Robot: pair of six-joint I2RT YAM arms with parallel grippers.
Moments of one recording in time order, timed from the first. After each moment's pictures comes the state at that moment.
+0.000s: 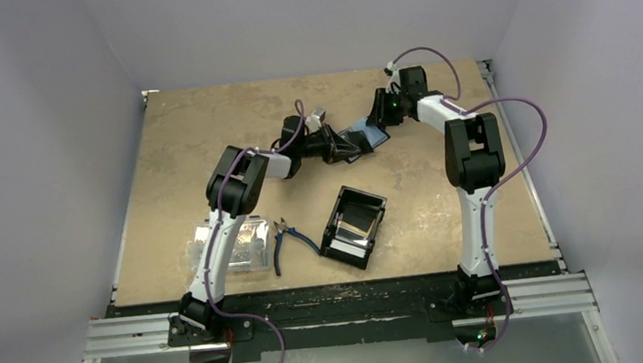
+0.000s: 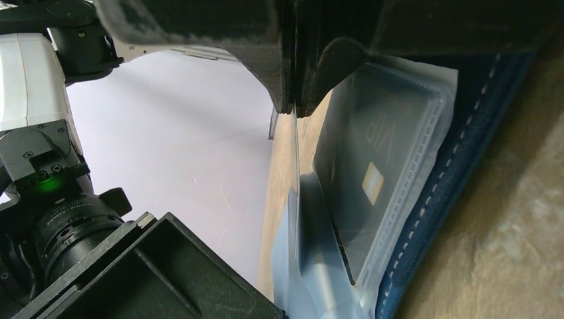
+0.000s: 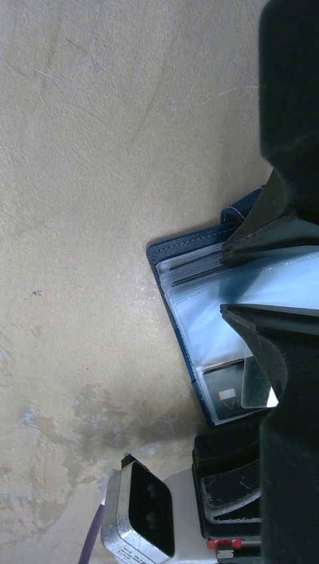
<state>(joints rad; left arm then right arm) -0.46 2.57 1.61 0.71 0.87 -1.40 0.13 2.28 1.72 -0.26 -0.41 0.25</state>
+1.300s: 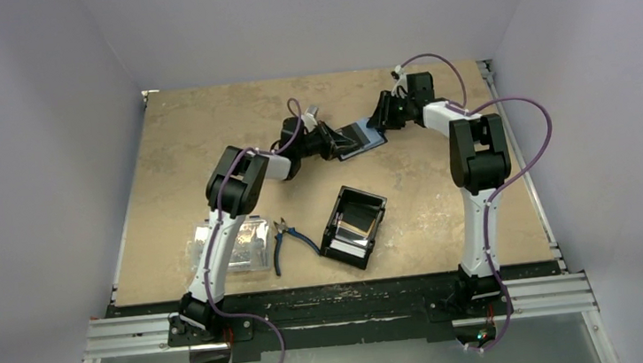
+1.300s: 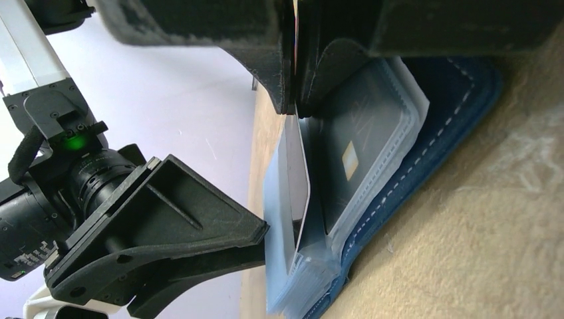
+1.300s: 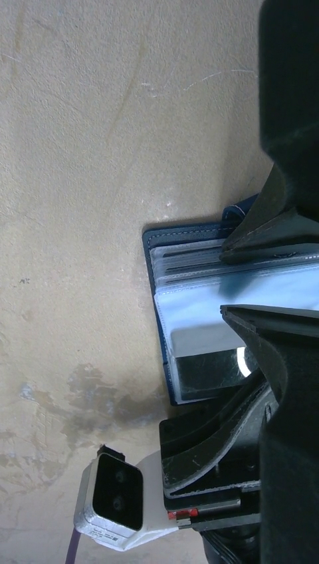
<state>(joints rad) -0.45 2.57 1.60 0.72 0.70 -1.35 0.10 2.25 1.60 -0.13 -0.52 0.33</state>
